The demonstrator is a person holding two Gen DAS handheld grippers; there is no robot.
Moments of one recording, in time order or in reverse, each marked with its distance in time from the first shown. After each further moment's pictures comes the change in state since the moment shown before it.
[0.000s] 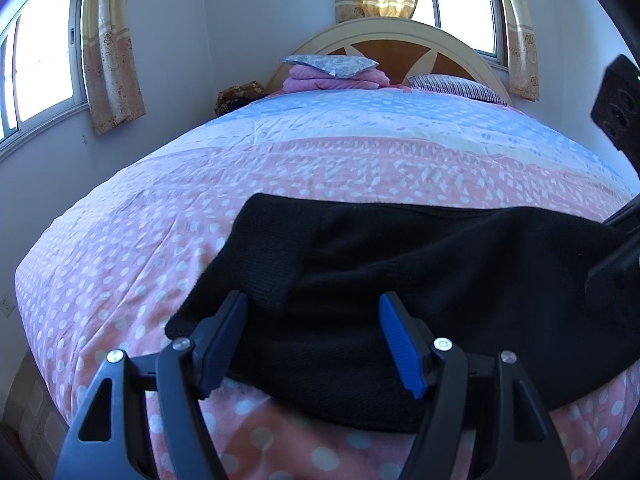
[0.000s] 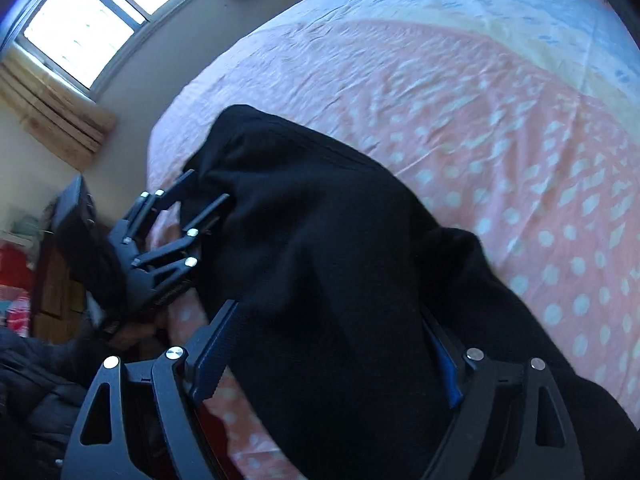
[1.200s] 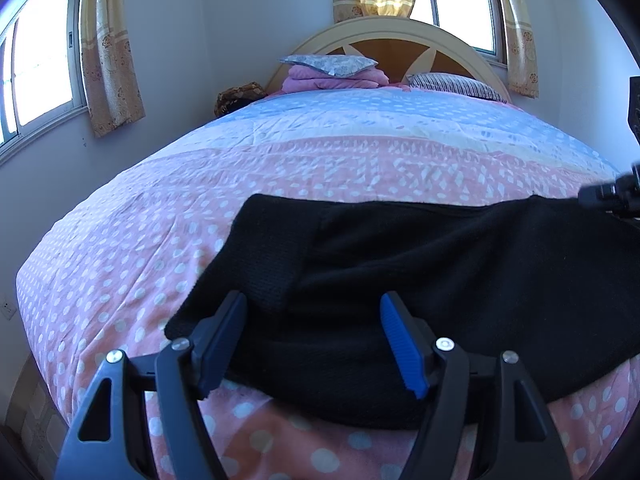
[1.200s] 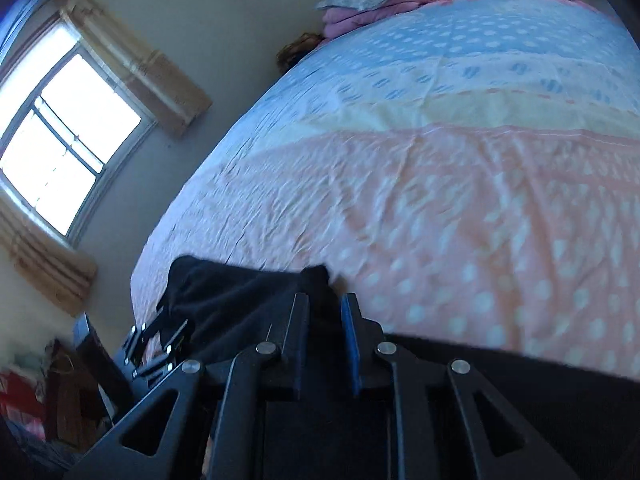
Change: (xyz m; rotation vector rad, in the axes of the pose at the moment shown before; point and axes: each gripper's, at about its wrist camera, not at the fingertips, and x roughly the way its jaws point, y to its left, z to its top) left arm 0.003 0.000 0.000 0.014 -0.002 0.002; right arm -0.065 -0.062 -0.033 0.242 -0.425 -0.117
